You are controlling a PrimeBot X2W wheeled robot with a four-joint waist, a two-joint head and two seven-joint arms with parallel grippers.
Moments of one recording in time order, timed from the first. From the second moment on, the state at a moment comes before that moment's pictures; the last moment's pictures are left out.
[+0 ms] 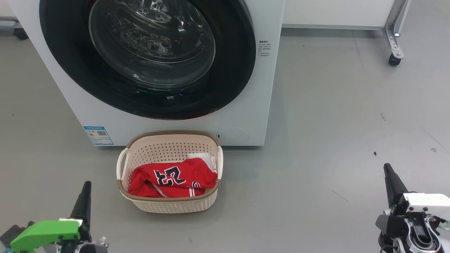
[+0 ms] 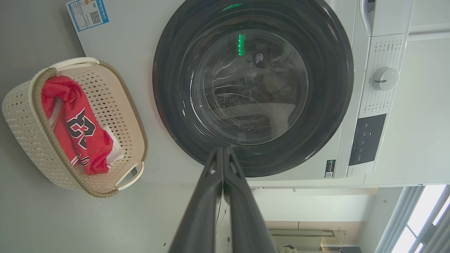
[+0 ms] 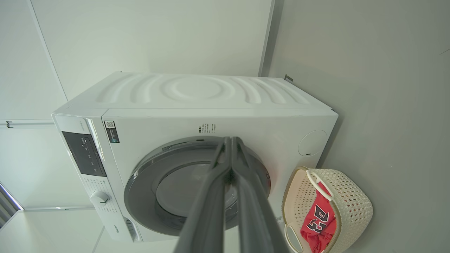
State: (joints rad) left arm -0.05 0.06 0.04 0.27 -1.64 -0.12 0.07; right arm -0.06 -0.04 -0.14 0.28 1.60 0.12 0.11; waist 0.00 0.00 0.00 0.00
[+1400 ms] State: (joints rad) left arm -0.05 0.06 0.04 0.27 -1.64 -0.12 0.07; right arm -0.06 -0.04 -0.14 0.28 1.60 0.12 0.11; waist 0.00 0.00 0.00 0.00
